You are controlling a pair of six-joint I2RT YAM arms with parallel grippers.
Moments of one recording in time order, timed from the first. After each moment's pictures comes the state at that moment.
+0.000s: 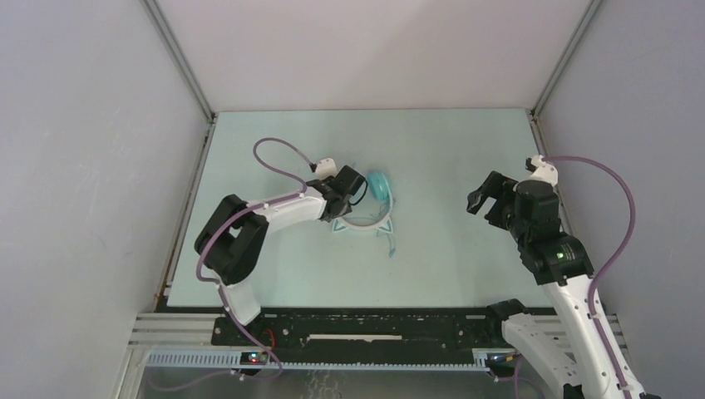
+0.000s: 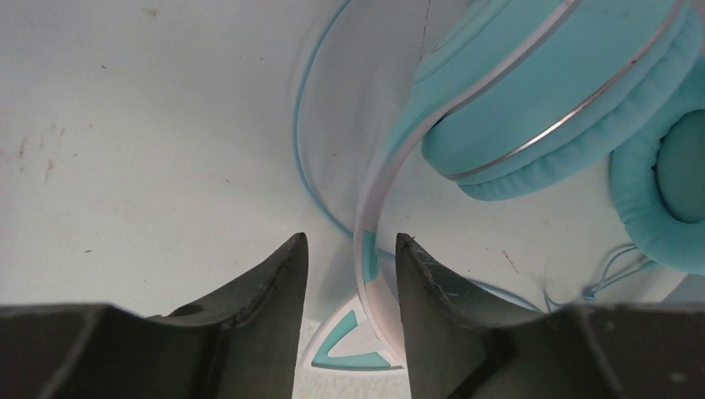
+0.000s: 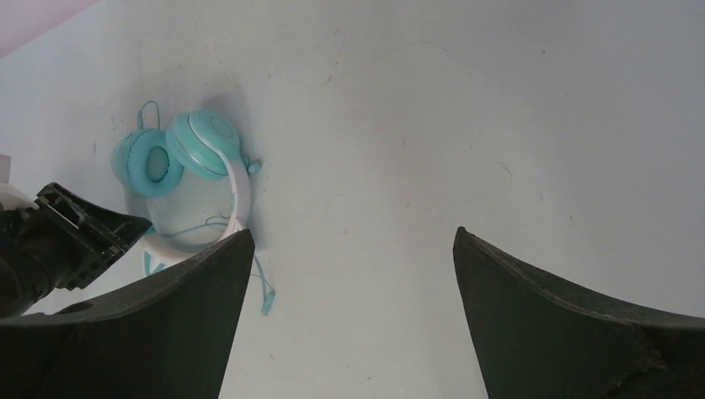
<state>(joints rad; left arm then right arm) -0.69 1.77 1.14 -0.48 -0.55 -0.92 0.24 0.72 0.93 -0.73 0.20 0.52</state>
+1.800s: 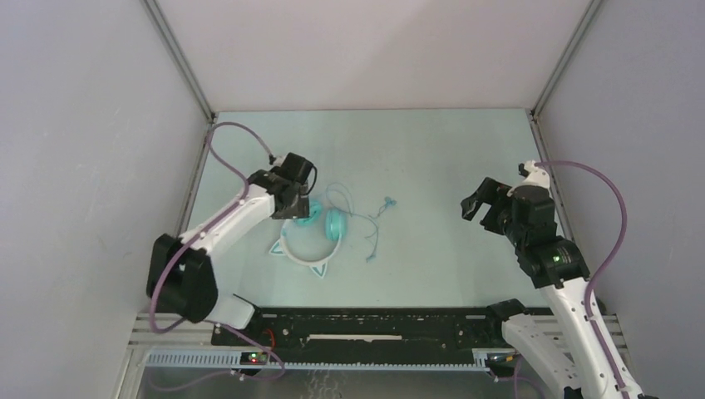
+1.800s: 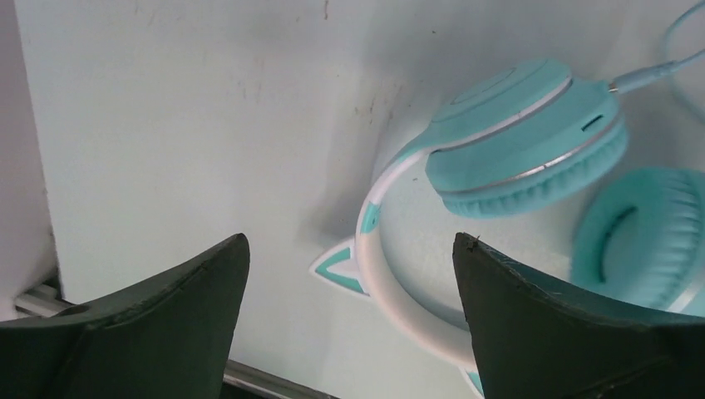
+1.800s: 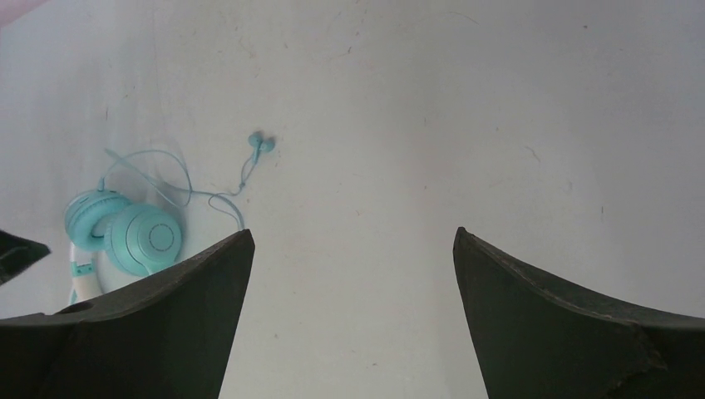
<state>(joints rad) -0.45 1.48 1.09 -0.86 -0.49 -0.44 0.25 0.69 0.87 -0.71 0.13 0.52</state>
